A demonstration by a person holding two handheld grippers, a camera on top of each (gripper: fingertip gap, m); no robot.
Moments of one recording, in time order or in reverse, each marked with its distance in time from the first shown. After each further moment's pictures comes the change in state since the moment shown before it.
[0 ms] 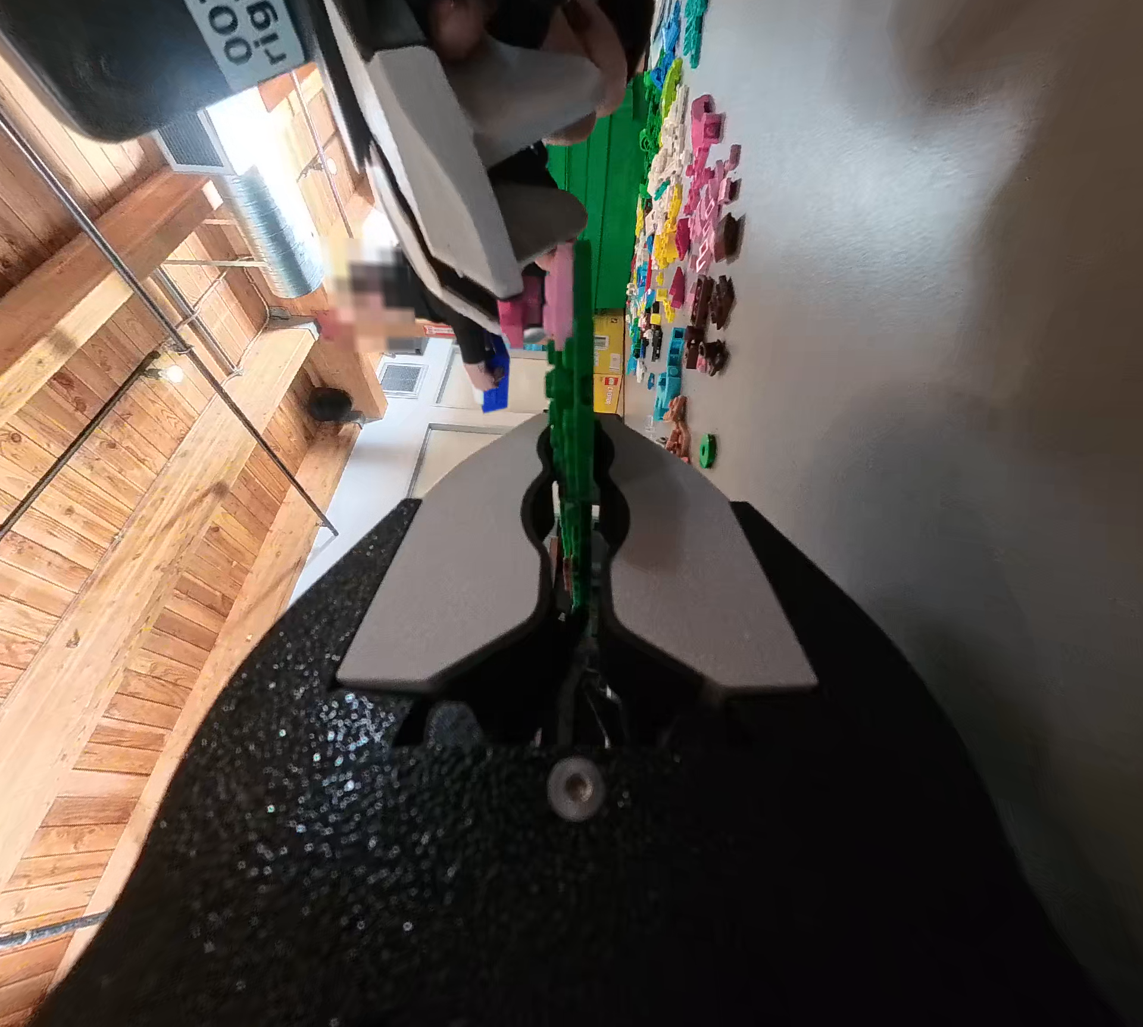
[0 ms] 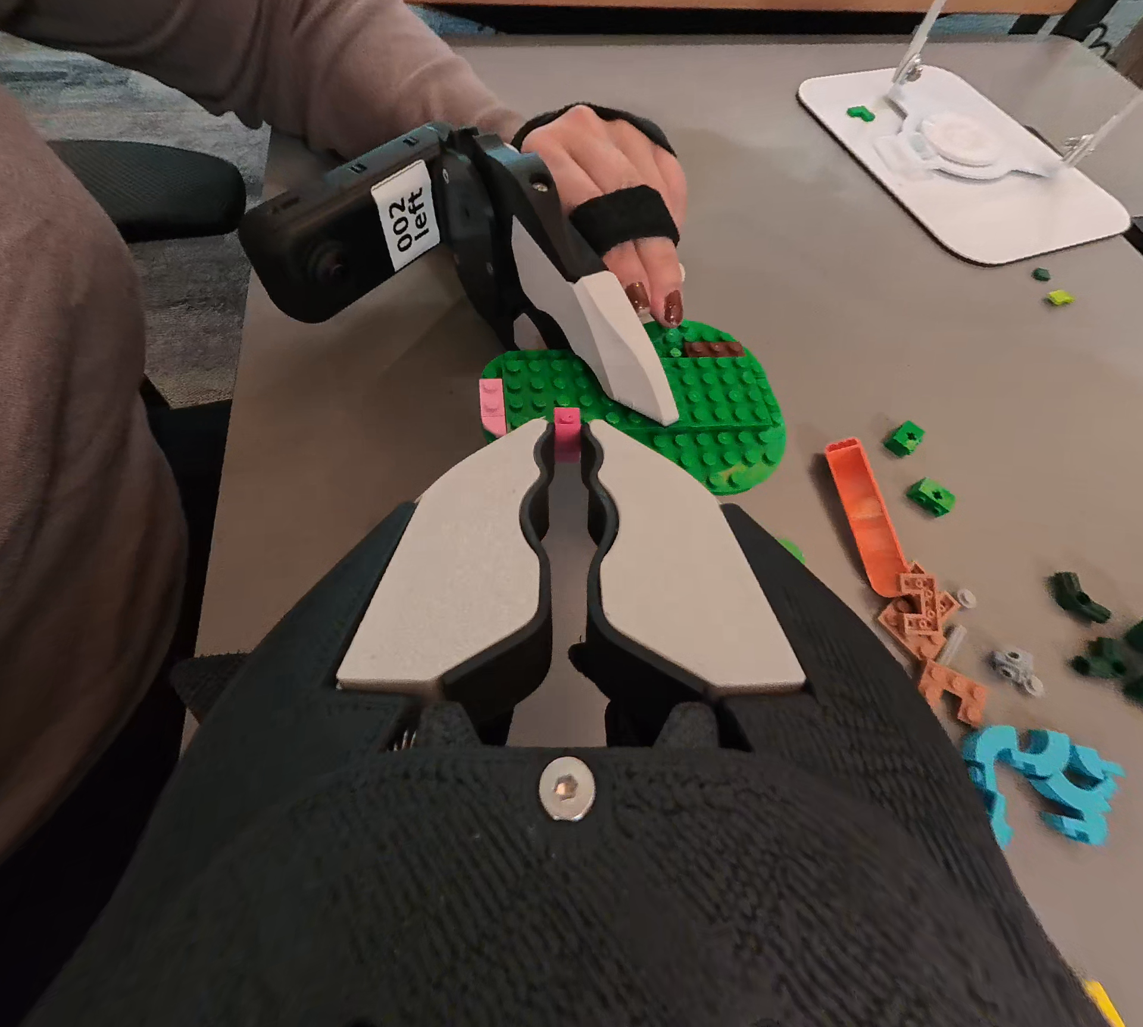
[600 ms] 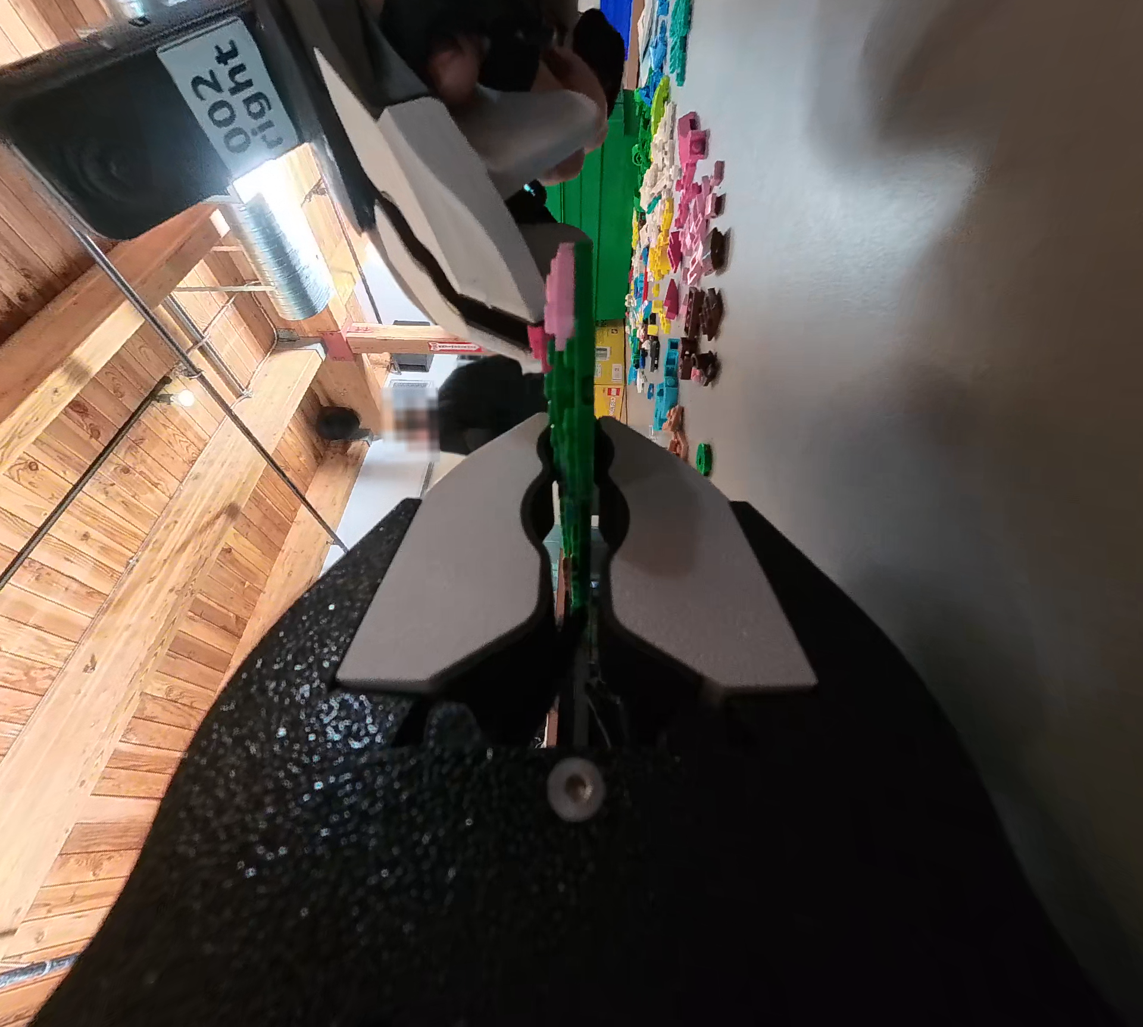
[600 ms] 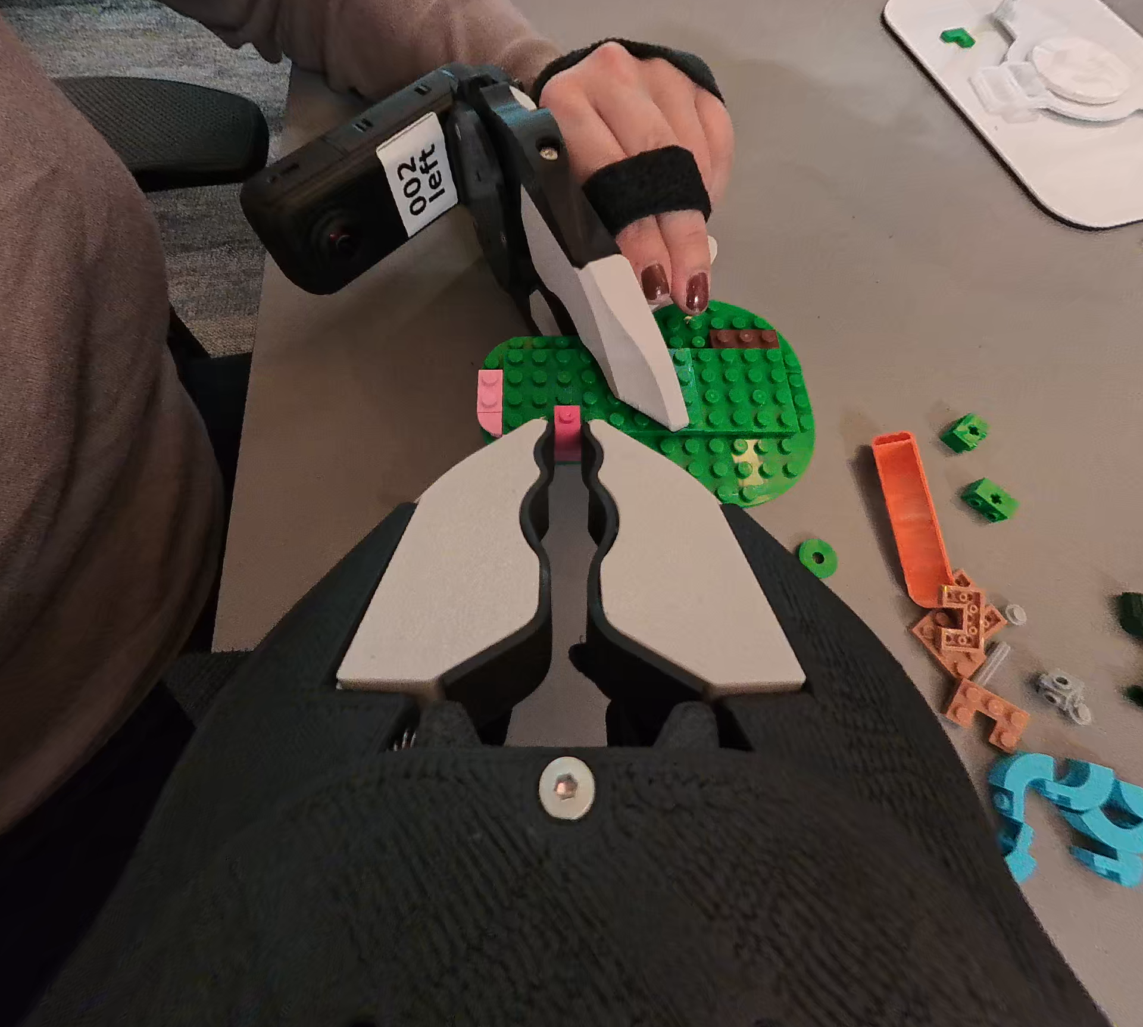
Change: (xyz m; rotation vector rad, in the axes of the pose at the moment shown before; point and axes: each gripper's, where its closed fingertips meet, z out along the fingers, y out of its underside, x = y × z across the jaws) left arm 0.002 -0.006 0.000 0.022 0.005 0.035; right arm -0.006 0.008 0.009 -0.100 -0.080 0.000
